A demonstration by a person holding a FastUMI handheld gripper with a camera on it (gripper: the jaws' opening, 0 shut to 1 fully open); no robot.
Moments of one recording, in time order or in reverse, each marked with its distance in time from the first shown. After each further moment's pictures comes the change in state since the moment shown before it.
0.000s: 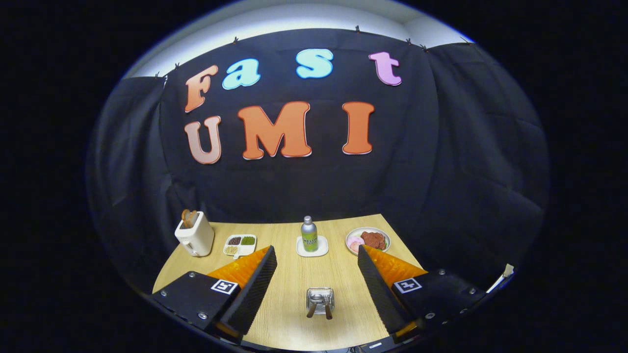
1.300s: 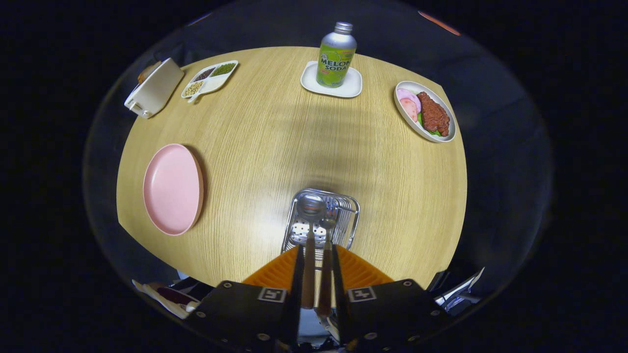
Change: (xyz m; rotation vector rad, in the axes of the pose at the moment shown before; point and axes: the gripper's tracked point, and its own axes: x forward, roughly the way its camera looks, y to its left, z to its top) arm 0.120 0.005 -0.270 -0.316 1.072 0.062
